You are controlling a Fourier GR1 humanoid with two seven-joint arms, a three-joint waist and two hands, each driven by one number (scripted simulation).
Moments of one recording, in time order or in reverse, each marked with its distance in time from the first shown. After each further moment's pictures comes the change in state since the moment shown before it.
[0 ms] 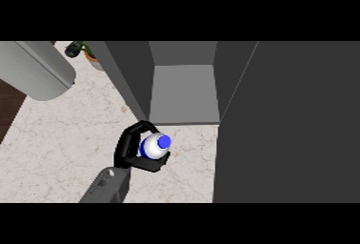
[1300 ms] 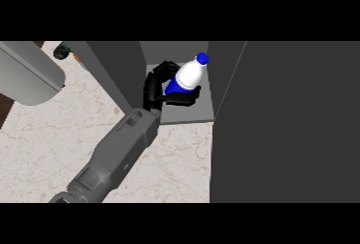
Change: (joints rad) left arm -0.550 -0.006 -0.176 0.222 0.343 0.473 0.352; right arm 0.075 -0.070 -0.142 0.009 -0.043 0.064 -0.148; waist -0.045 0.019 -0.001
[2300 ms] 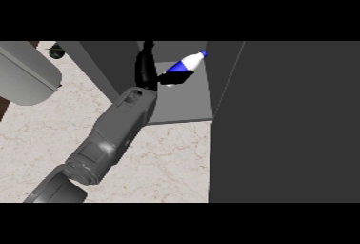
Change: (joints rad) left arm -0.242 0.021 0.051 0.315 -0.099 0.231 -0.097; right arm 0.005 -0.005 -0.041 0.006 -0.018 0.058 -0.033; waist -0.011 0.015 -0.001
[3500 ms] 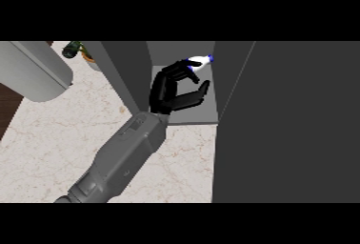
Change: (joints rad) left arm 0.281 -0.021 -0.150 -0.473 0.339 -0.467 -0.126; right arm -0.013 0.013 0.072 -0.015 0.011 -0.010 0.061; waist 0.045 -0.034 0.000
